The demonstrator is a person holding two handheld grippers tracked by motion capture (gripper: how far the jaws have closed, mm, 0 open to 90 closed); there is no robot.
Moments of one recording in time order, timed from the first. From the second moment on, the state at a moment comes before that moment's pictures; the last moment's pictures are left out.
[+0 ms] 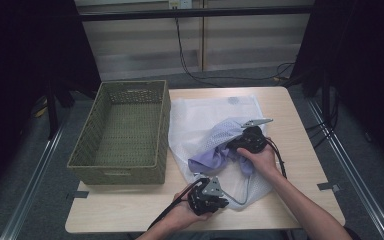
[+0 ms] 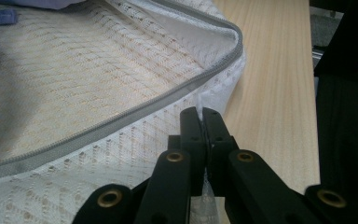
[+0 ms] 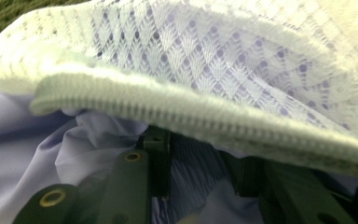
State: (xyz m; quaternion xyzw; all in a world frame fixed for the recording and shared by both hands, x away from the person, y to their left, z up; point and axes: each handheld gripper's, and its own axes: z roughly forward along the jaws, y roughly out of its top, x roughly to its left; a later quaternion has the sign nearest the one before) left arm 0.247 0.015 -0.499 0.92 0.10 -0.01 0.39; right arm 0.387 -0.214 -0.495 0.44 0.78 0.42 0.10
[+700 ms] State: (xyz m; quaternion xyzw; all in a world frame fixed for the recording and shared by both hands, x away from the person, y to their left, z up) left arm 0.247 0.015 -0.500 0.91 0.11 -0.01 0.40; right arm 0.329 -0.205 -0.457 0.33 0.81 0.48 0.04
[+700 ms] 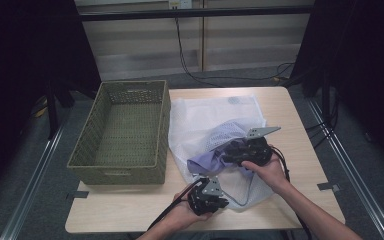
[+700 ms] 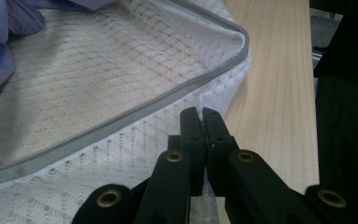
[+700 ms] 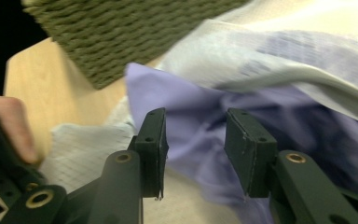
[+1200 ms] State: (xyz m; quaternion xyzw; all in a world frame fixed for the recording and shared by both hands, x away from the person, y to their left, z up) left arm 0.246 0.015 -0.499 0.92 0.10 -0.01 0.39; right arm 0.349 -0.139 -0.463 0.28 0.83 0.48 0.01
